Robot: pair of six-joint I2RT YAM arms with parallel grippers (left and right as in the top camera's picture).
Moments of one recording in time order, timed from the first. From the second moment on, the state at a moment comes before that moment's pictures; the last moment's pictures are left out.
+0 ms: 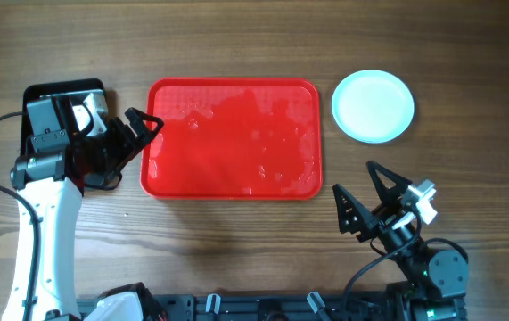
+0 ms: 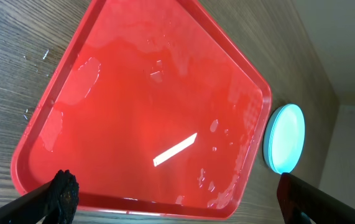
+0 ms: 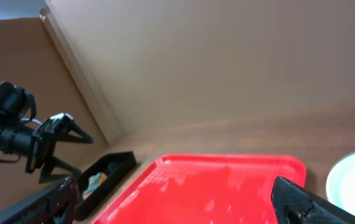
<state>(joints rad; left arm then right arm) 0.23 1.29 0.99 -0.75 0.55 -0.47 0.15 0.02 0.04 0.15 -0.42 0.48</state>
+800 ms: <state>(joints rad) 0.23 1.29 0.99 -0.75 0.55 -0.47 0.15 0.02 0.01 0.01 0.00 0.19</state>
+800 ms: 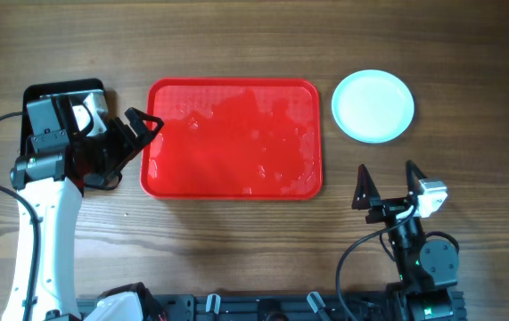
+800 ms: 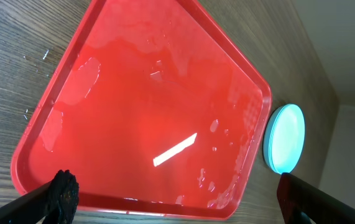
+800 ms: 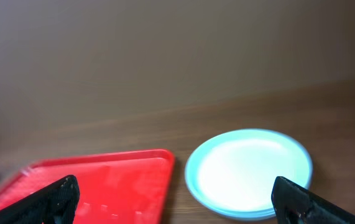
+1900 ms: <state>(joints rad) 0.23 1.29 0.99 -0.75 0.55 -0.47 0.07 0.02 0.01 0.00 0.00 0.10</state>
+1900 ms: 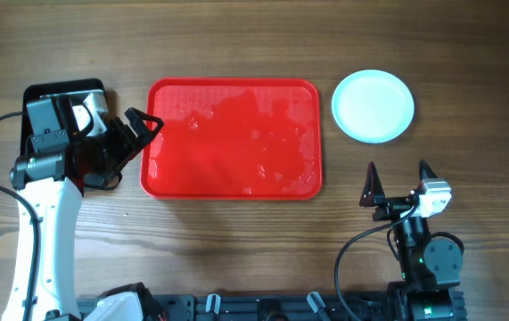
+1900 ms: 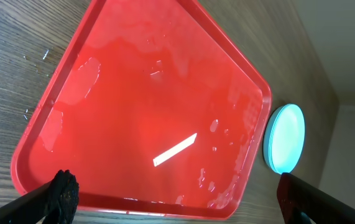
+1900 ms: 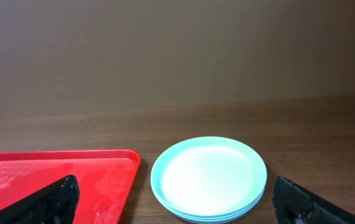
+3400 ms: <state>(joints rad) 0.00 0.21 0.10 -0.17 0.19 -0.20 0.07 0.02 0.01 0.00 0.00 0.10</state>
